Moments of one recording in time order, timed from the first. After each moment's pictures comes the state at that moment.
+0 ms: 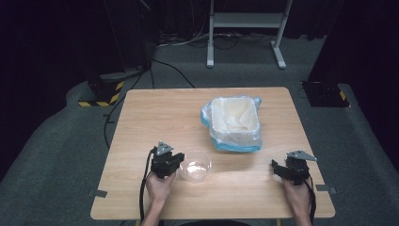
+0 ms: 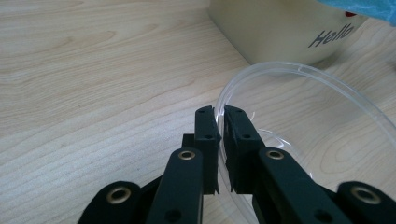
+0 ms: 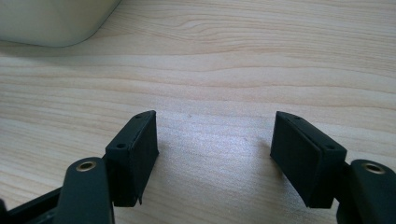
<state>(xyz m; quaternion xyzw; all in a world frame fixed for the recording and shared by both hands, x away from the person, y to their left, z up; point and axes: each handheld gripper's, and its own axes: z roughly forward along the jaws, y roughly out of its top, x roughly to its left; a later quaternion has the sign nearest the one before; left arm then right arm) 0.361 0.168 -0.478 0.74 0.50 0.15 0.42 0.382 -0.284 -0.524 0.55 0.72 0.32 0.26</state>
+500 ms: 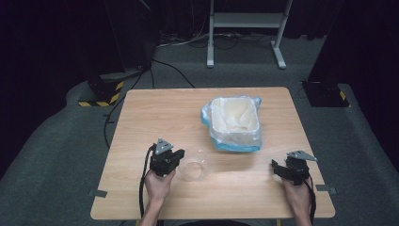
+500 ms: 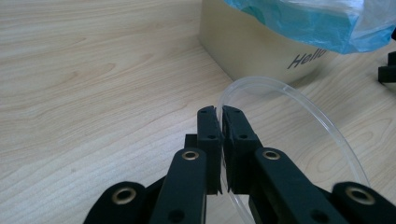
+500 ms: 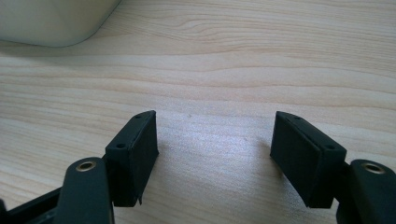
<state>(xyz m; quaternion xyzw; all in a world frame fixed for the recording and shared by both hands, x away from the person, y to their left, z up) 0.358 0.164 -0.454 0.75 0.47 0.18 0.43 0.382 -0.284 -0.524 0.55 0.72 0.32 0.26</state>
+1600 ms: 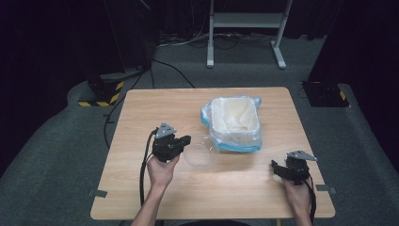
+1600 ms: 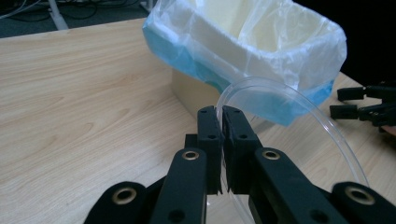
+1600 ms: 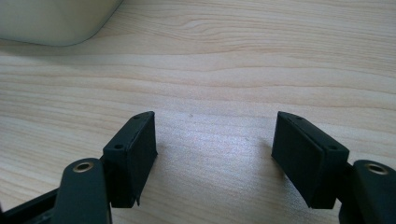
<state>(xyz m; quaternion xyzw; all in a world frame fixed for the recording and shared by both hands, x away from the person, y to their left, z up) 0.380 0.156 -0.404 0.75 0.44 0.15 0.47 0.382 -0.284 -0.524 0.55 0.73 0.32 0.25</state>
